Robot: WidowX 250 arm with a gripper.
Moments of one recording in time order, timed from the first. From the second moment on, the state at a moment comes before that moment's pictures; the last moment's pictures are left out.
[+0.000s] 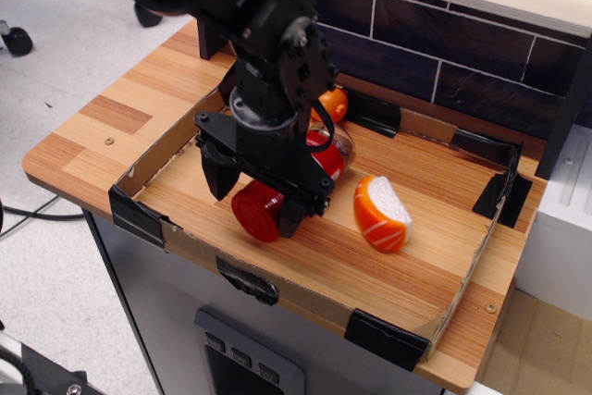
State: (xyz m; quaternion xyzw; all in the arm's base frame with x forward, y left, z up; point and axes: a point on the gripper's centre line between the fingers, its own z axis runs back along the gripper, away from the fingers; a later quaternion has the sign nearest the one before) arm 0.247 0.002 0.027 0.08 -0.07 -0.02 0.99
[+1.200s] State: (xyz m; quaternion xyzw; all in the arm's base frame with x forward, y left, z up) arm 0.240 0.004 0.013 0.08 -0.07 -0.02 0.99
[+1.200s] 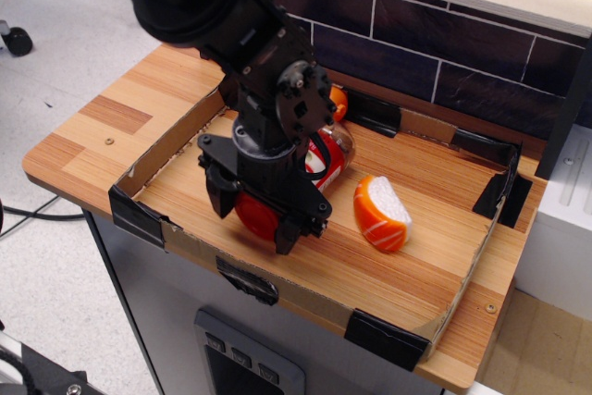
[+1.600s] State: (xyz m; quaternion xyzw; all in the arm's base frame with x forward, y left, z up) arm 0.235 0.019 0.068 0.05 -0.06 0.03 1.00
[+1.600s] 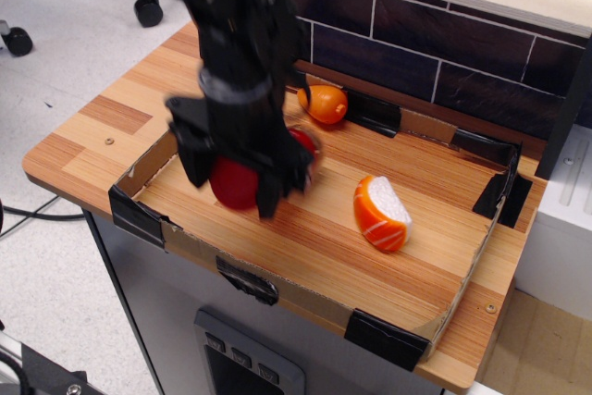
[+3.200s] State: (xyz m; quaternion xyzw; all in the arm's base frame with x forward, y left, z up) arm 0.263 0.028 0.123 0.02 -0.01 0.12 0.99
